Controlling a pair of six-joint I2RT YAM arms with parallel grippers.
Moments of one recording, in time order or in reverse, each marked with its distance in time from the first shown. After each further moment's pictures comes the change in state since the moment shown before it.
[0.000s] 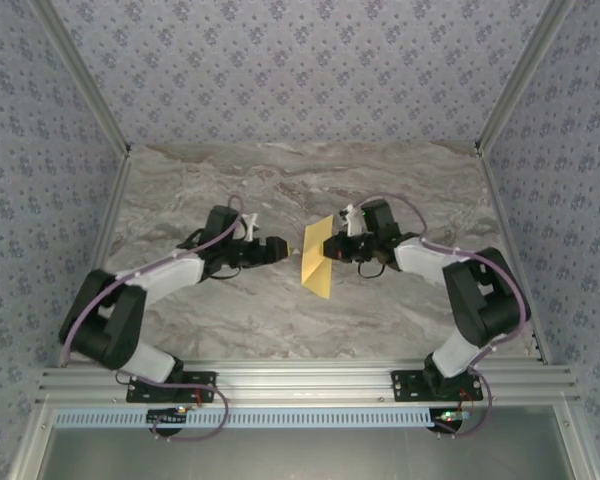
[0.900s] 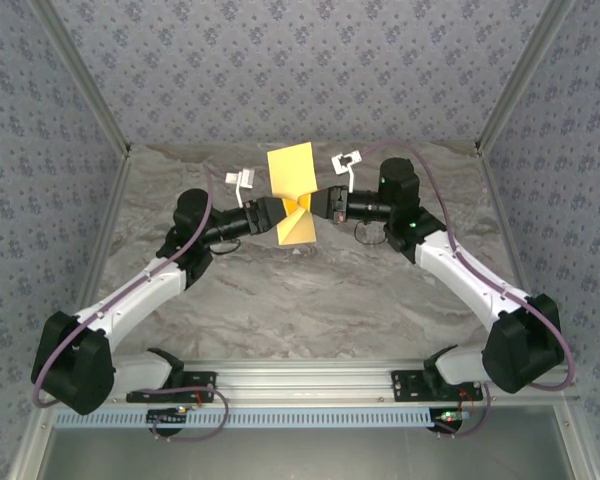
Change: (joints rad) left arm -0.069 -0.192 0.084 0.468 0.186 -0.397; right arm 0.095 -0.232 0.251 0.138 -0.191 0.173
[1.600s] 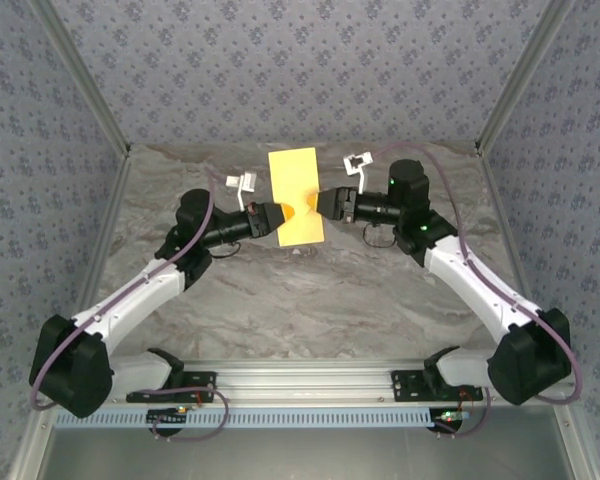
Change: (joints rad) left arm -0.016 -0.026 0.018 -0.189 -0.061 0.134; right arm -0.043 -0.087 -0.011 -0.182 0.109 -0.085
